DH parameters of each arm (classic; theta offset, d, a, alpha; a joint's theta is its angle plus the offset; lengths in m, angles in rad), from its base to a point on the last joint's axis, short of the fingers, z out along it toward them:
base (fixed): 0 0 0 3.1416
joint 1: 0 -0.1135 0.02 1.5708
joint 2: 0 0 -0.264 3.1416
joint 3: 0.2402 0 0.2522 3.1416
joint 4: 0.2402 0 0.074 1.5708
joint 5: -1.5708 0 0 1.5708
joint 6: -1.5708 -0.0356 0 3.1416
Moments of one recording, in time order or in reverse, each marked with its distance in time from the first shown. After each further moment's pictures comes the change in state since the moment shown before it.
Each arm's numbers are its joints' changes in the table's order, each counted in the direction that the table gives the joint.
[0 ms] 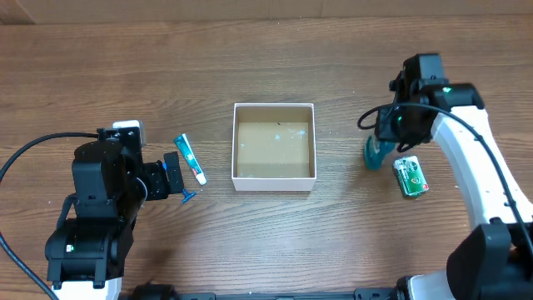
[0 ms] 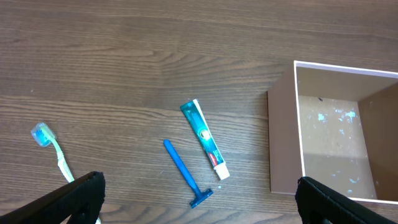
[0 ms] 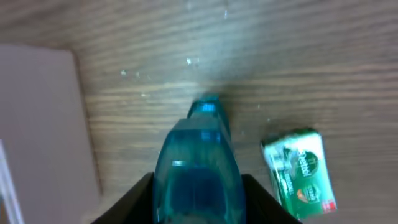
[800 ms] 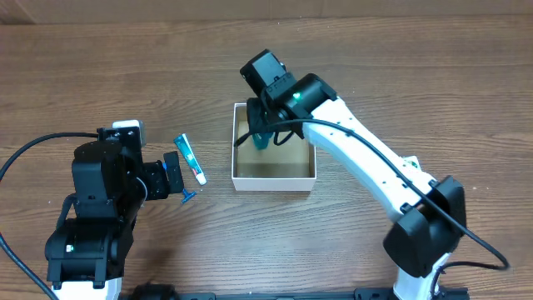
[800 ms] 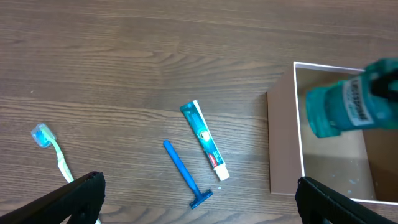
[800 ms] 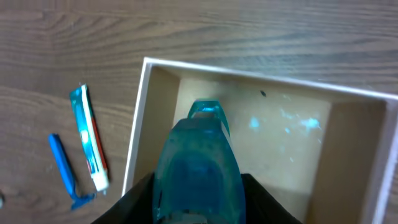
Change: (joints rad) left arm 0.000 0.000 0.000 -0.002 0.000 0.000; right arm -0.623 0.311 0.364 -0.140 -0.113 -0.384
